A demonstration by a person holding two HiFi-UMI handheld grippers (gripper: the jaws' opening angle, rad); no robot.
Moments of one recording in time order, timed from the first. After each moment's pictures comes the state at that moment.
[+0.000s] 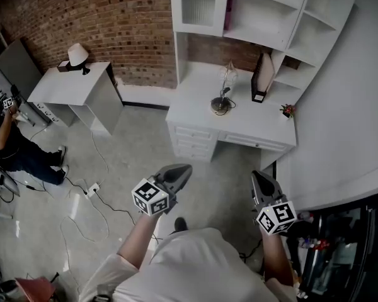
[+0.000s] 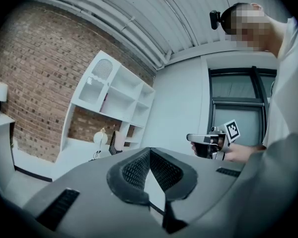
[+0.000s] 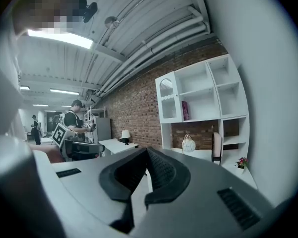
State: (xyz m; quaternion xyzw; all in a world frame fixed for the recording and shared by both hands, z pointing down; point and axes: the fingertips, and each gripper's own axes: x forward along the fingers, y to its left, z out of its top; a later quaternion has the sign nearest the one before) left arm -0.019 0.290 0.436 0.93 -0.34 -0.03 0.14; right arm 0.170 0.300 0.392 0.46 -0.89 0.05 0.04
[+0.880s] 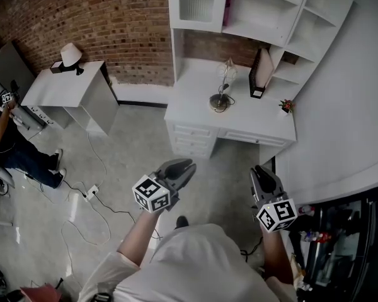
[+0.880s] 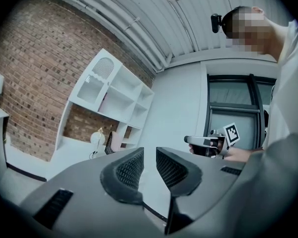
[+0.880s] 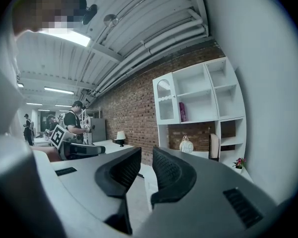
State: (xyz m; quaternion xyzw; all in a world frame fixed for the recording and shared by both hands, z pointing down) left arm -0.039 0.267 0.436 0.94 -0.31 -0.05 0.15; right arm 0.144 0.284 0.389 0.48 -0.87 0.05 0.03
